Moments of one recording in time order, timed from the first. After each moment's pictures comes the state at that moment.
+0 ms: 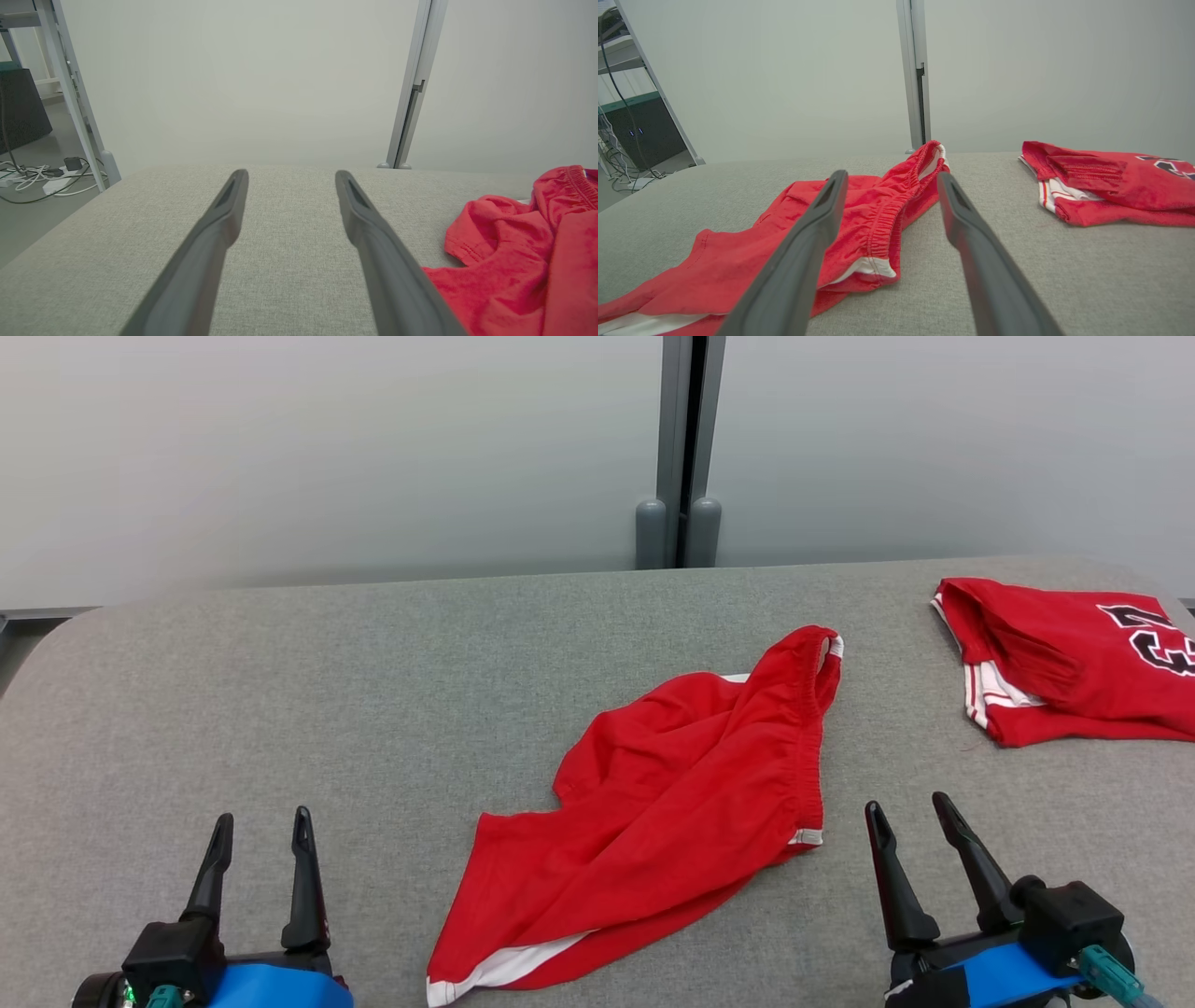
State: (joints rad) left arm 0.02 0.05 0.09 0.23 -0.09 -0.12 -0.26; right arm -0.01 -0.07 0.08 0.19 0.20 0.13 -0.26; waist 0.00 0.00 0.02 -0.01
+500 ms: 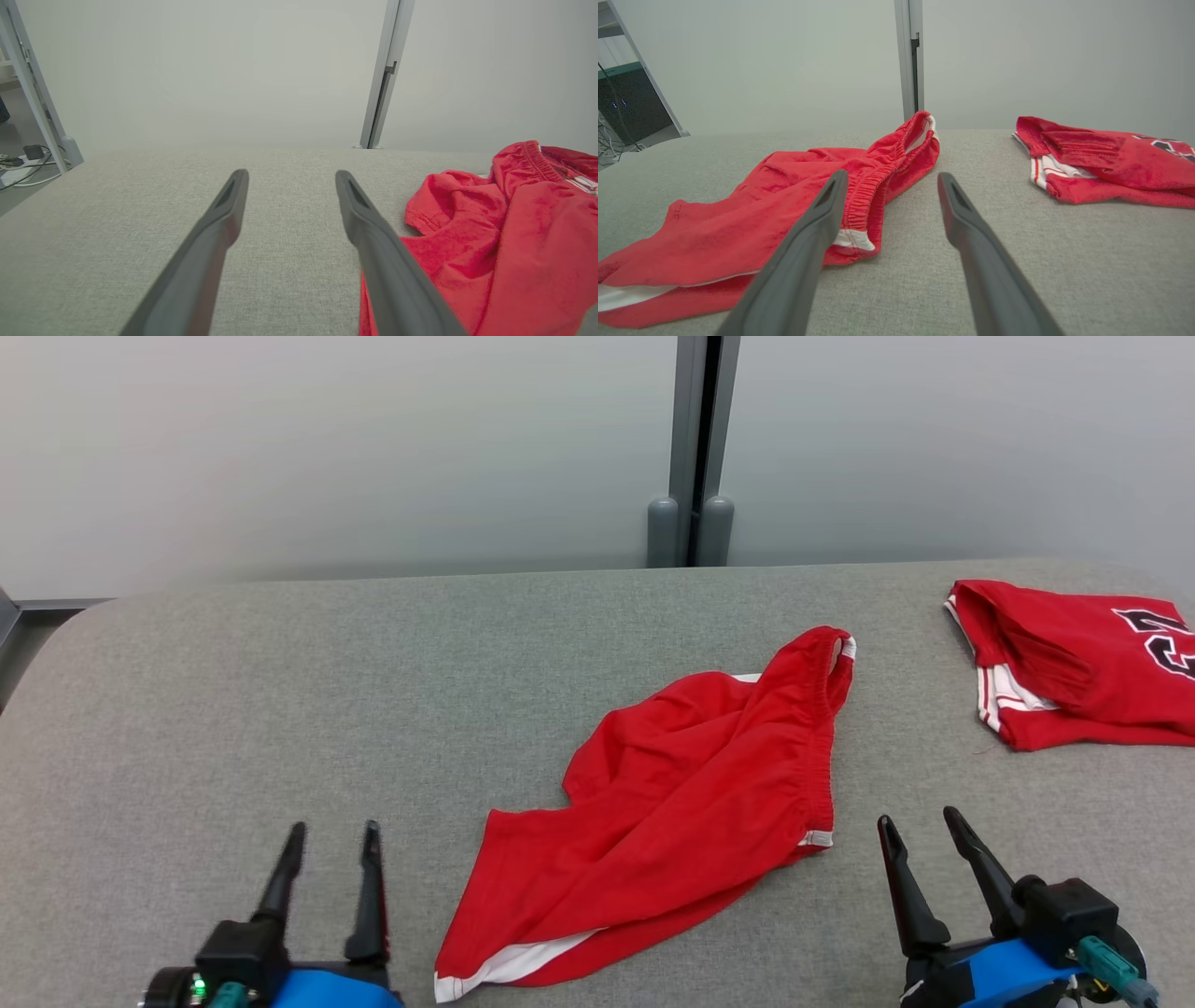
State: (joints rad) left arm 0.01 0.05 0.00 0.27 -0.11 -0.13 -0.26; right arm -0.03 -0.10 0.07 0.28 0.19 0.13 -0.26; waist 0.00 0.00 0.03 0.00
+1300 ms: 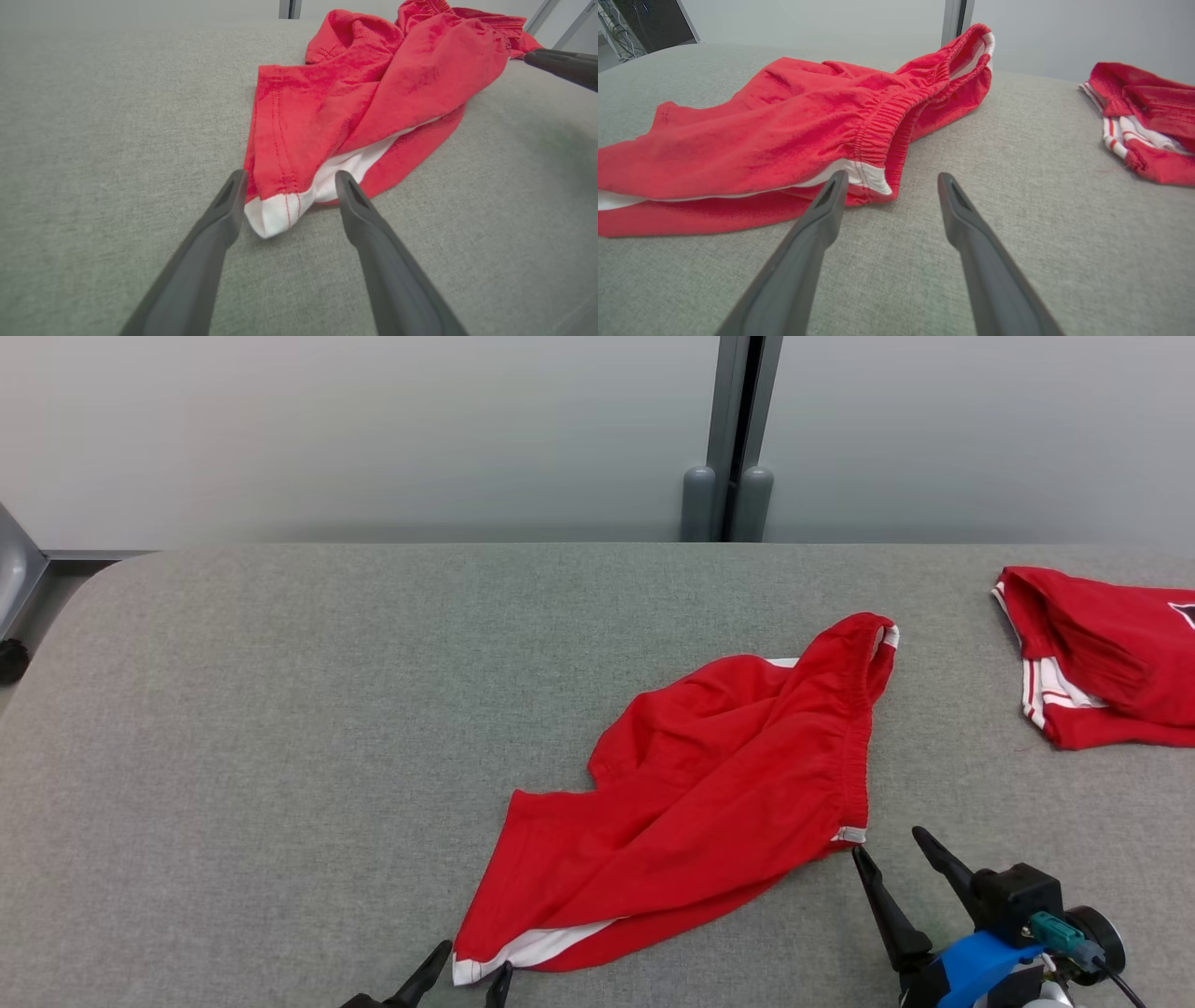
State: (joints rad) left arm 0.04 0.23 -0.48 0.39 -0.35 -0.13 -0.25; right arm -0.15 -0.23 0.25 0.52 0.24 0.13 -0.26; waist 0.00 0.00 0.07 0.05
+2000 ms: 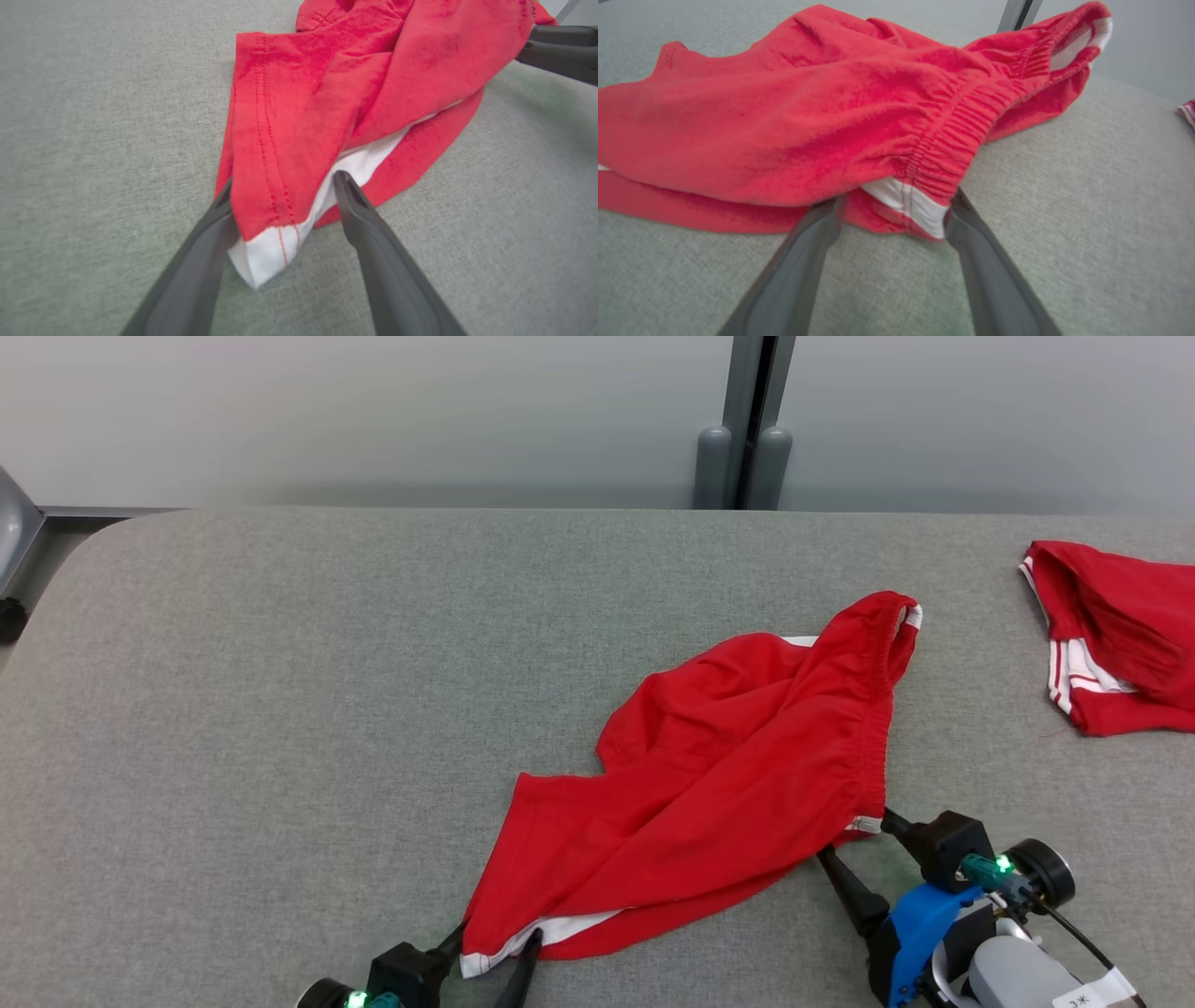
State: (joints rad) left arm -0.12 0.22 -0.63 0.55 -0.41 -0.13 -0.26; right arm -0.37 -0.29 0.50 0.71 0.28 0.13 -0.26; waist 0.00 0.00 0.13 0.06
